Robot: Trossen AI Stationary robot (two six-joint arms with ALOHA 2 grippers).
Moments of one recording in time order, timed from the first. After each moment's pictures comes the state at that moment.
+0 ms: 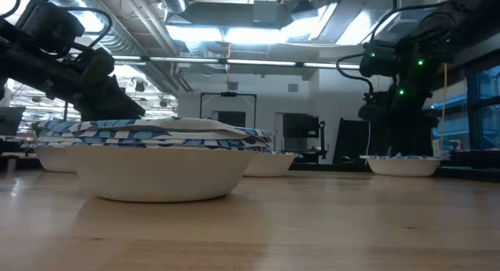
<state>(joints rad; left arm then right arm) 0.29 0.40 0.01 0.06 -0.20 -0.37 -0.58 1.21 0.56 -0.50 0.25 0.46</state>
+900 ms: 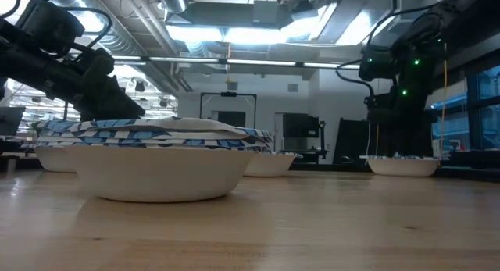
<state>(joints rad) 0.29 0.40 0.01 0.06 -0.22 -0.36 -0.66 1.24 0.62 -0.62 0.23 0.28</state>
